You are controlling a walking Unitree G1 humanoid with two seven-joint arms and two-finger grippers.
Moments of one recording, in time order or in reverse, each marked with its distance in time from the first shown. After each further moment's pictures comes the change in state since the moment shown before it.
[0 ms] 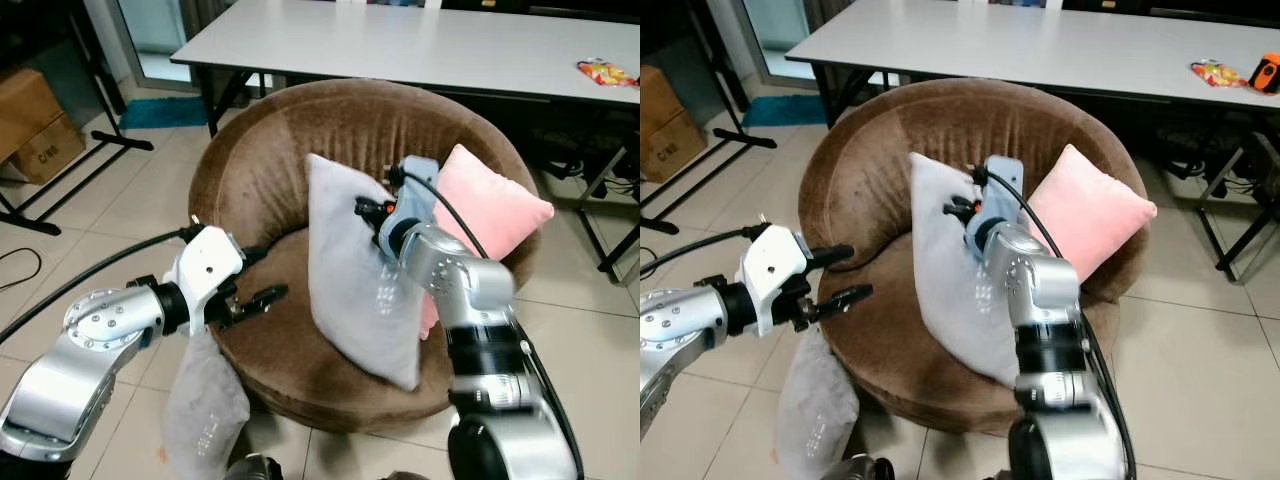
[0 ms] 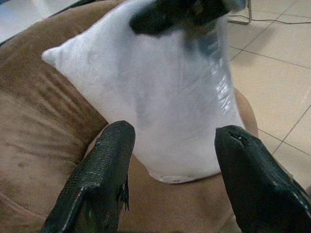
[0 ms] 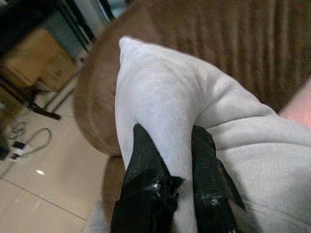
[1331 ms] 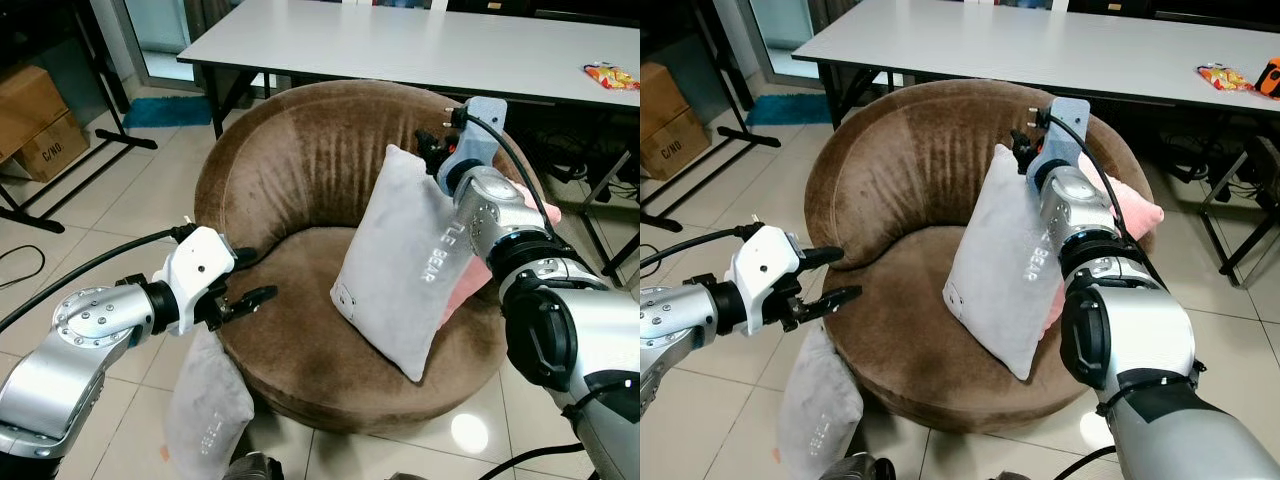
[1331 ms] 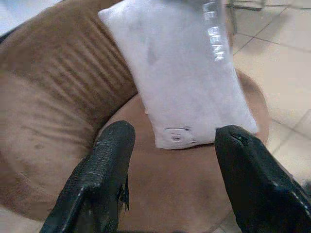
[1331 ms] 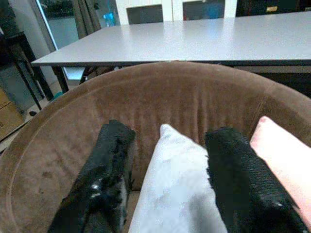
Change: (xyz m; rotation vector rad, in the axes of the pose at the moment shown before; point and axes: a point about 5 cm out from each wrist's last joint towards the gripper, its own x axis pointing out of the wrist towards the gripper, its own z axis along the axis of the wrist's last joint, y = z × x) left arm -0.005 0.011 -0.004 0.030 0.044 0.057; right arm 0.018 -0.063 0.083 -0.146 -0.321 -0.139
